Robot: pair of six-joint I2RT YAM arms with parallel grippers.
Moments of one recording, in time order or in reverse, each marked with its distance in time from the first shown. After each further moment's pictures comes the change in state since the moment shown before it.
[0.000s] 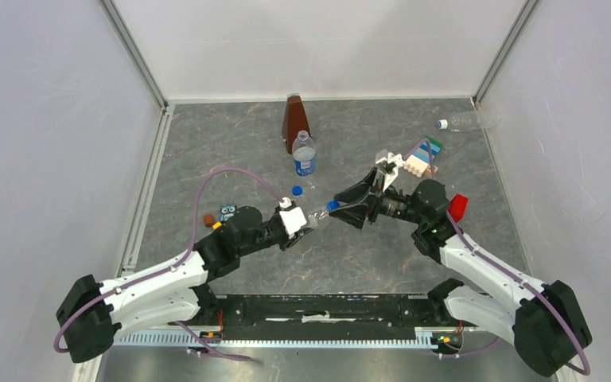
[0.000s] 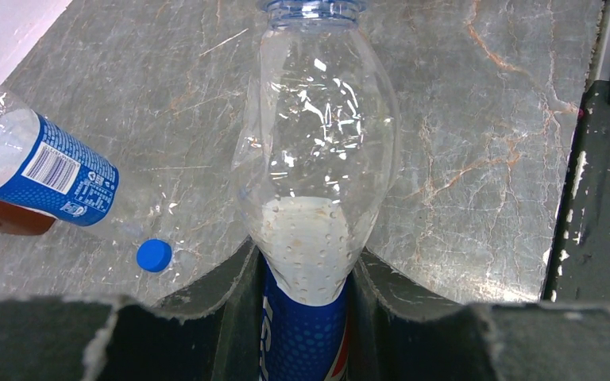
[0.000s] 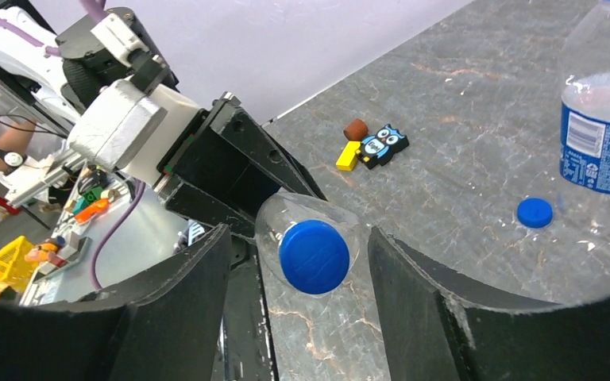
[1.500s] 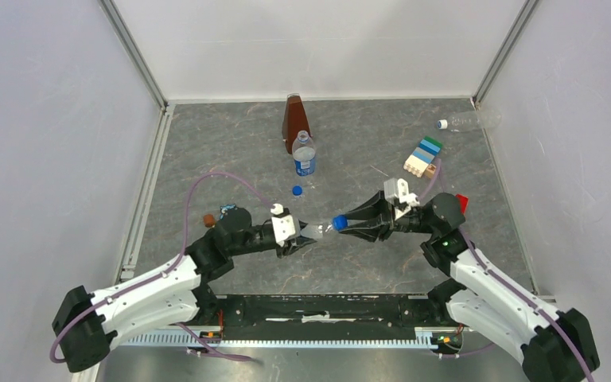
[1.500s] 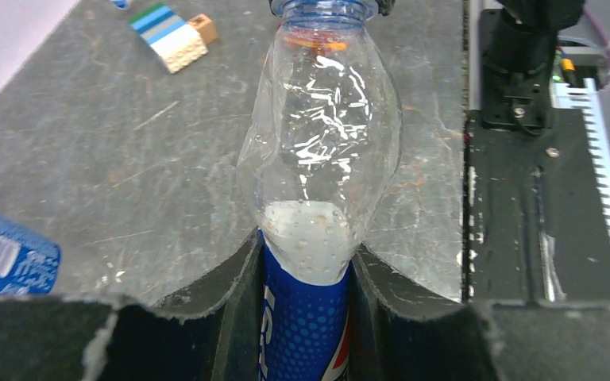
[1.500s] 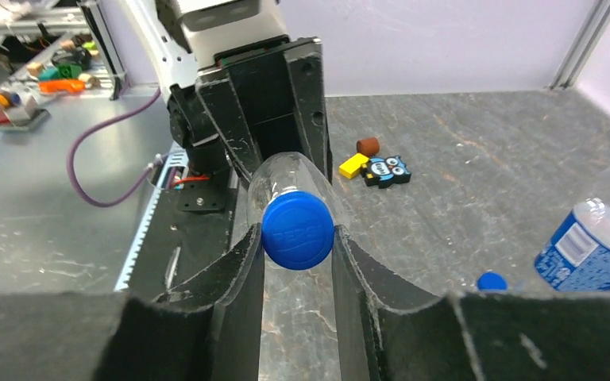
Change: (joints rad) left arm 0.020 -0.110 -0.043 0.051 0.217 -0.019; right arm 0.003 -0.117 -0.056 0.029 -0.233 -0.302
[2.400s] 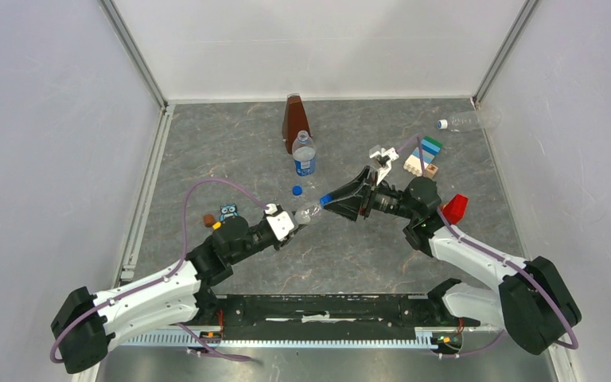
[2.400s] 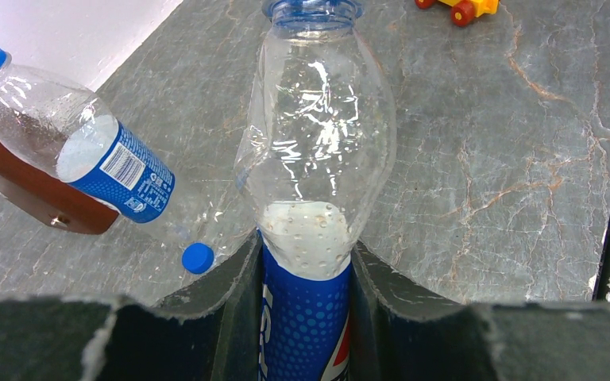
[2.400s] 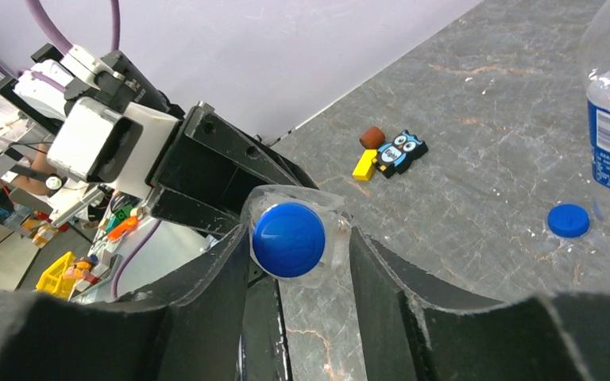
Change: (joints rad) left arm -0.008 -0.005 -0.070 0.088 -0.291 0.047; right arm 0.003 0.278 0.067 0.159 0.238 0.443
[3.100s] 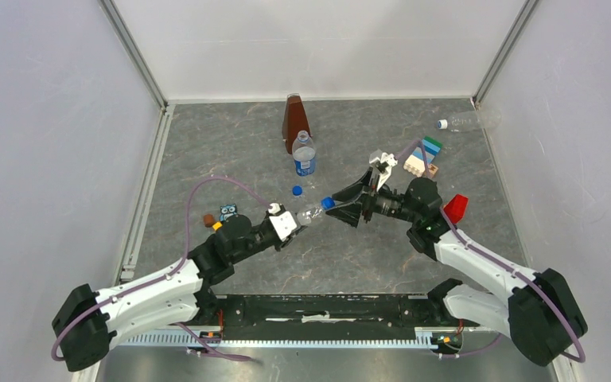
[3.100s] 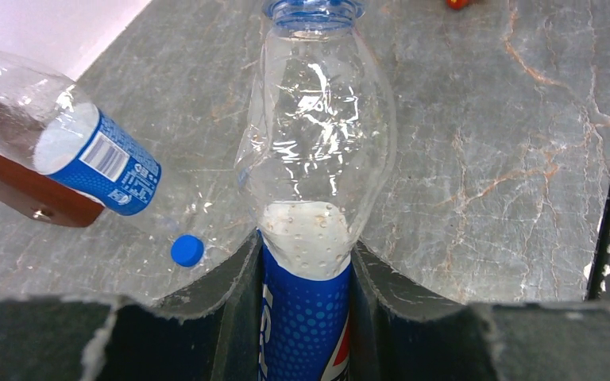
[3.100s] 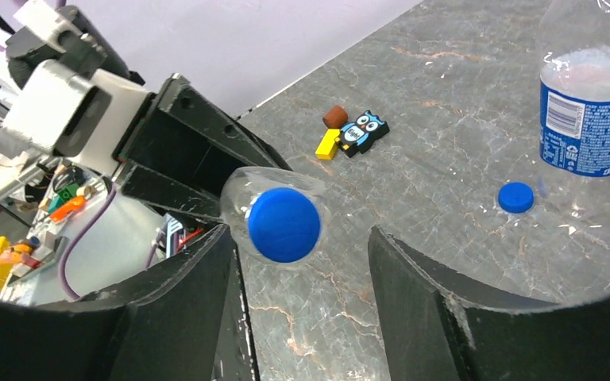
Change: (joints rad) left arm 0.003 0.035 0.010 -0.028 0.018 -0.007; right arm 0.002 -0.093 -0.014 -0.185 0.028 -0.187
